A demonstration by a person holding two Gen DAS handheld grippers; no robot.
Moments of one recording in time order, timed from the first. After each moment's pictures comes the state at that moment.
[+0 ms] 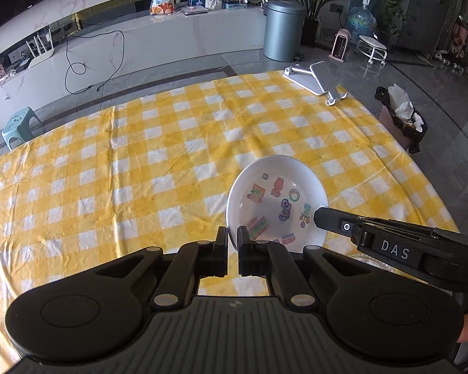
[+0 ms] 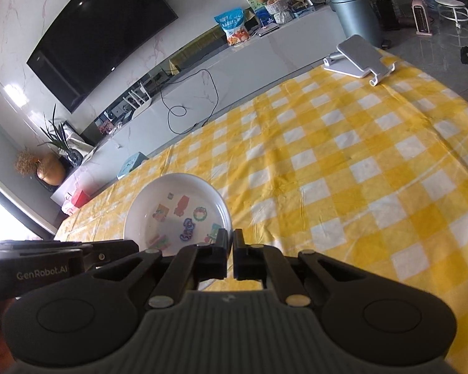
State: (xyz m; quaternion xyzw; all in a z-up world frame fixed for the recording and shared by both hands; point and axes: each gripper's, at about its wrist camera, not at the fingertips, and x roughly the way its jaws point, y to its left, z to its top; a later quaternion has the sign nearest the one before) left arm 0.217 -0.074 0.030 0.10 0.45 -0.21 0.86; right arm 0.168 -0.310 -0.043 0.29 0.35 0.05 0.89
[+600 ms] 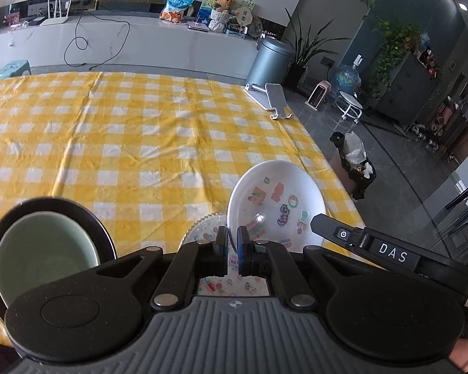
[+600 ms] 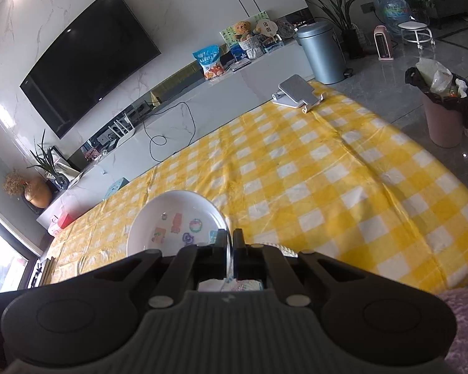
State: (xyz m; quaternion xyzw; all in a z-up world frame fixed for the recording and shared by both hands) left arm 0.104 -0.075 0.021 -0.07 0.43 -0.23 0.87; right arm 0.035 -0.340 -0.005 0.26 0.31 0.00 0.91
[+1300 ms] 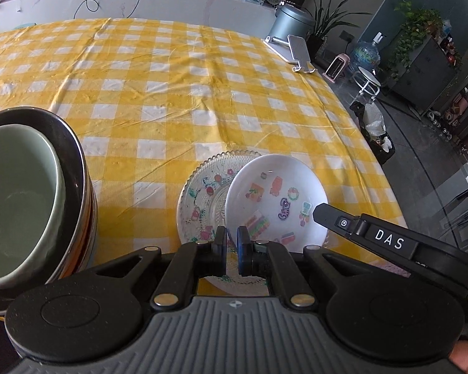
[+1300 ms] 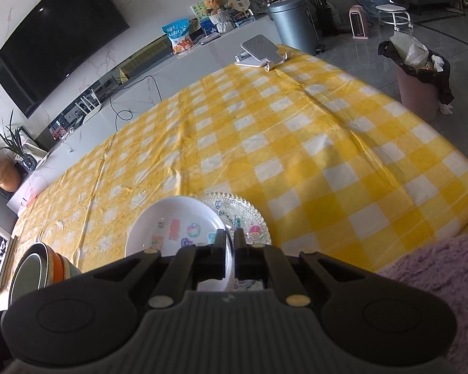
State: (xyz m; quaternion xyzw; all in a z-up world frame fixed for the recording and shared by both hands) left arm 0.104 -0.084 -0.046 -0.07 0.48 -0.21 0.85; right arm 0.046 -0.338 -0.065 0.25 0.37 -0.05 0.89
